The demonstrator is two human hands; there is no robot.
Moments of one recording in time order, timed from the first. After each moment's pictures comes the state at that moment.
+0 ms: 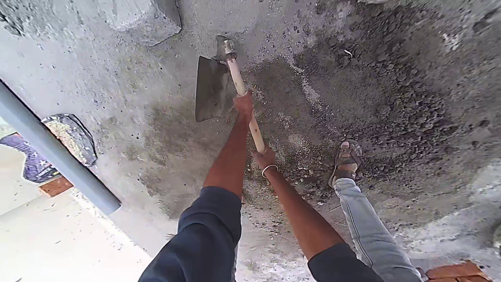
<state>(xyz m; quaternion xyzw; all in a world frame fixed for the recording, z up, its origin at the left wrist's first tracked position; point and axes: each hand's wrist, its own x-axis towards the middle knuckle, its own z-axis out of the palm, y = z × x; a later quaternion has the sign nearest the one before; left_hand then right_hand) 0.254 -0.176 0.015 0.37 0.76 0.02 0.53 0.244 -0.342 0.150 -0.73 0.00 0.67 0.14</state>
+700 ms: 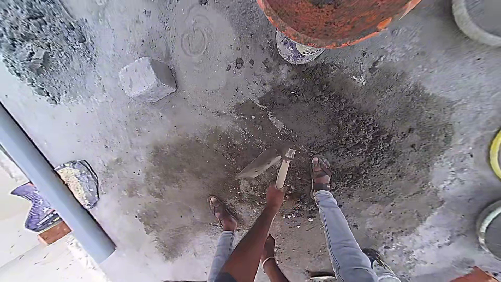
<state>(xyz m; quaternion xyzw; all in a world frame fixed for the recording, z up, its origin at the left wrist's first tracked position) 0.244 -0.459 0.153 0.52 0.58 -0.35 0.53 0.087 -0.572 0.210 -0.73 0.29 0.56 0.27</state>
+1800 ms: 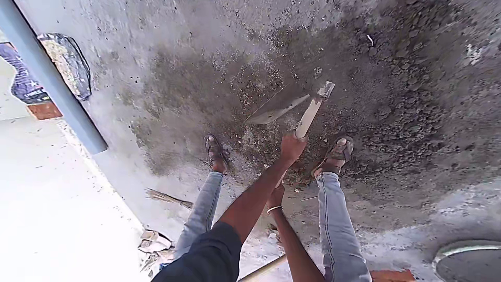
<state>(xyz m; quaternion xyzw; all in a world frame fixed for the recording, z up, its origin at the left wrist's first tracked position) 0.263 -0.455 0.146 0.49 0.64 -0.15 0.57 0.147 -0.613 0.178 -0.77 0.14 0.52 0.34</state>
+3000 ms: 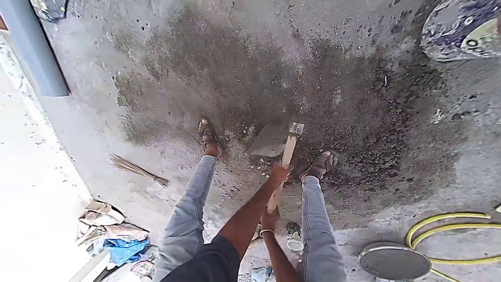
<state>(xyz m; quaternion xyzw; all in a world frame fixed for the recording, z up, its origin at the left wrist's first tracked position) 0.158 -0.530 0.171 0.10 0.70 -0.04 0.71 0.108 -0.707 0.250 -0.86 0.01 0.51 -0.06</state>
